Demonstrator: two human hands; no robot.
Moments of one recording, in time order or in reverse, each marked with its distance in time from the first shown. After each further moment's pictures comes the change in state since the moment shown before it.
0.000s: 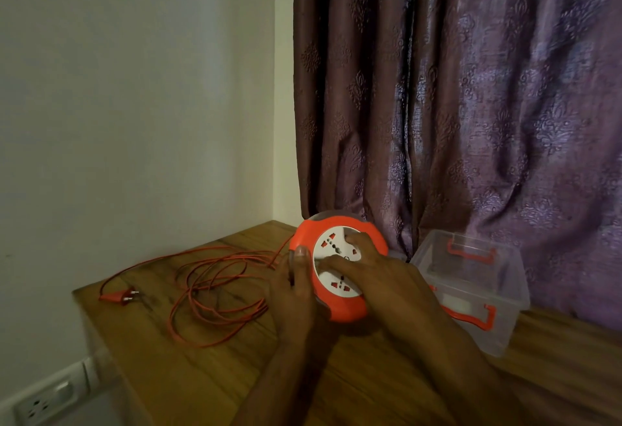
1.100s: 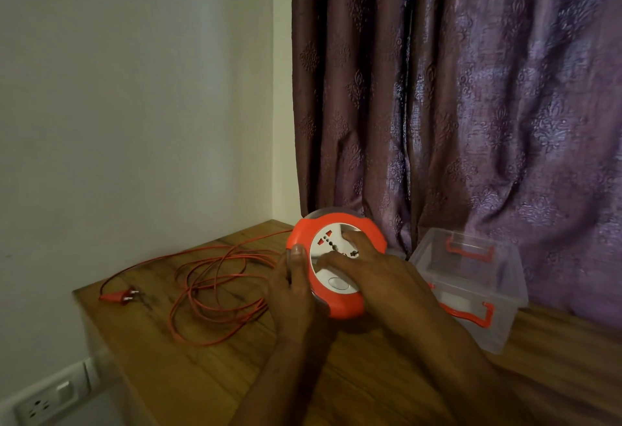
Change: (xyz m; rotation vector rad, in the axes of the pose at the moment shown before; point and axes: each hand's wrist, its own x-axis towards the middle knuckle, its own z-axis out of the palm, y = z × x) left_hand 0.006 -0.013 -0.001 -0.039 0.013 0.027; right_hand -0.002 -0.007 -0.010 -0.030 -0.040 -0.008
